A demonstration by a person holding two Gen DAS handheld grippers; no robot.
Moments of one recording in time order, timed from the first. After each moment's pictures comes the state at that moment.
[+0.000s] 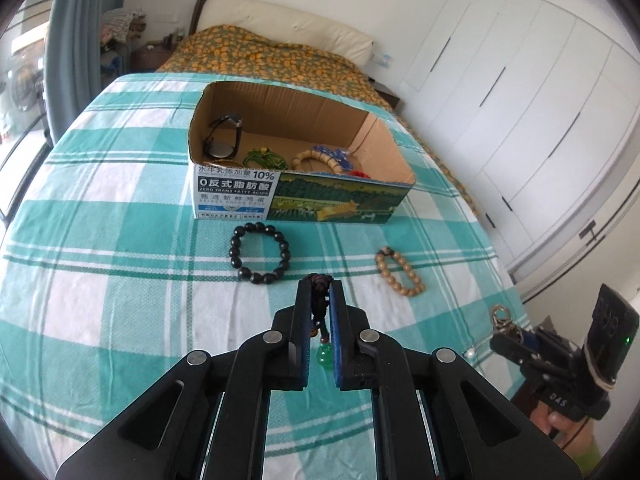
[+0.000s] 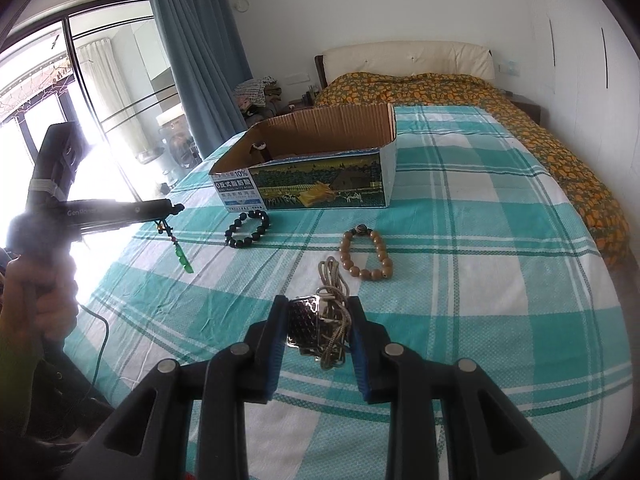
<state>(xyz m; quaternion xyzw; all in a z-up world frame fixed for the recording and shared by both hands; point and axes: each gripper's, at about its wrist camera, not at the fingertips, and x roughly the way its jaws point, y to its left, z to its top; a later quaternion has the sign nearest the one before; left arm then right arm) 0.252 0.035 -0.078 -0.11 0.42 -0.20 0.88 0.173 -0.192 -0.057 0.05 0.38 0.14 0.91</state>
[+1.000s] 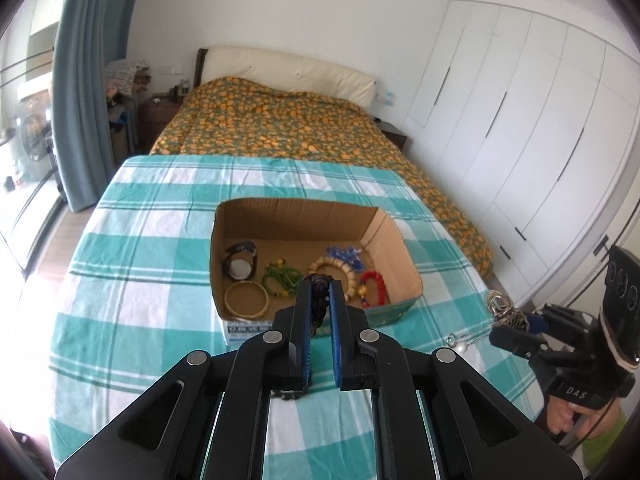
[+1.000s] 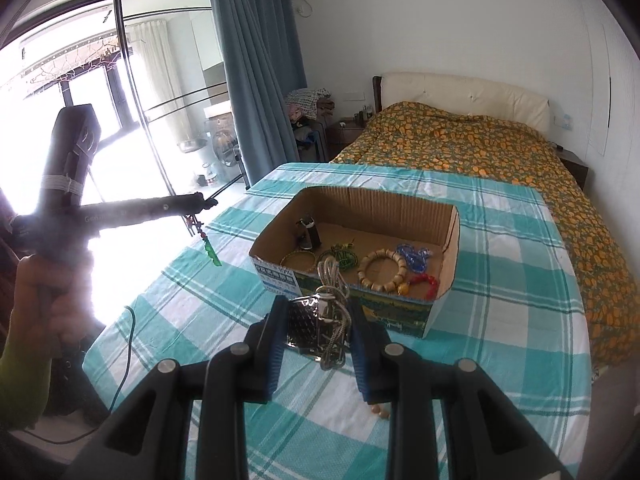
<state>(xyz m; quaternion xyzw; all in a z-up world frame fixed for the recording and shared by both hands) 0.334 0.050 0.009 -0.08 0.35 -0.17 0.92 0.291 -0.149 0.045 -0.02 0.35 0.22 0.91</state>
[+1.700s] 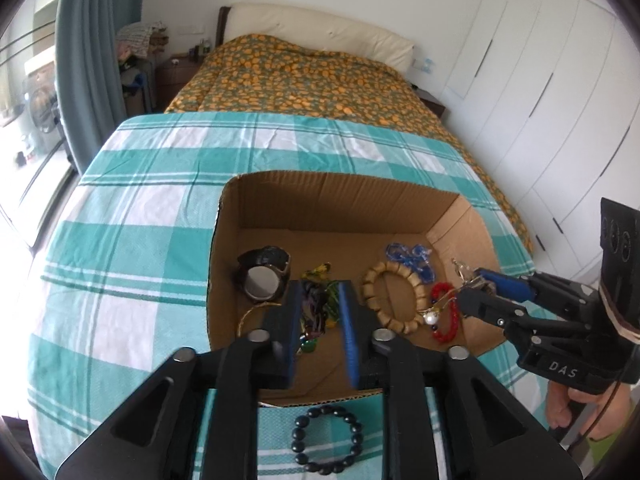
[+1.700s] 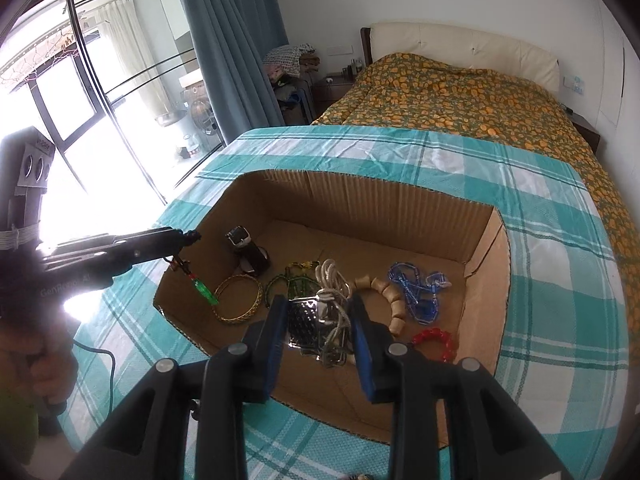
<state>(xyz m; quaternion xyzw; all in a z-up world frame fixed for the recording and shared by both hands) 0.444 0.037 -0.072 -0.07 0.43 -0.12 0.89 0.454 -0.134 -0.042 0.01 0.43 0.20 0.88</state>
